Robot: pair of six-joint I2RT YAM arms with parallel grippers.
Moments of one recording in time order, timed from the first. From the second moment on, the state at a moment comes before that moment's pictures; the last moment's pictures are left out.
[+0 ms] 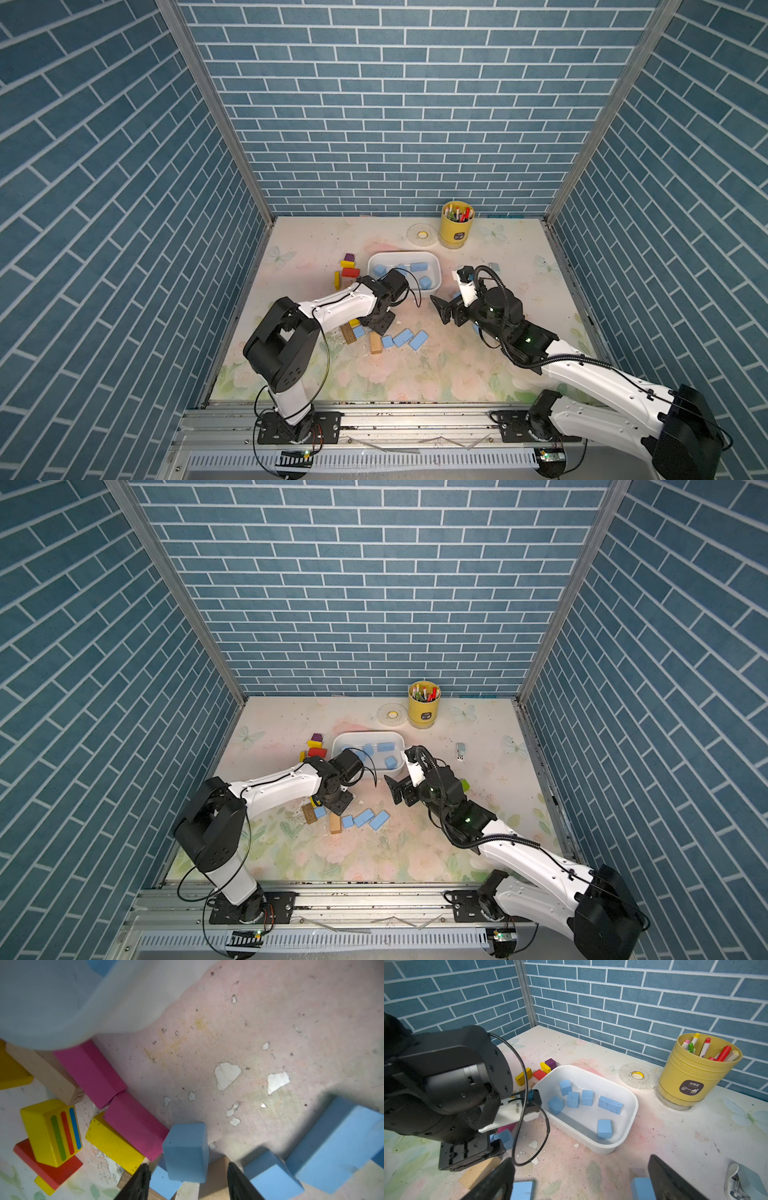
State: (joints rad) left arm -0.71 1.74 1.13 -0.84 -0.23 -0.12; right arm 0.82 1.02 0.61 0.12 0.10 0.05
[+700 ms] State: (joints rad) left arm -0.71 1.79 1.13 -0.80 -0.25 -0.12; right arm 0.82 1.02 0.61 0.12 0.10 0.05
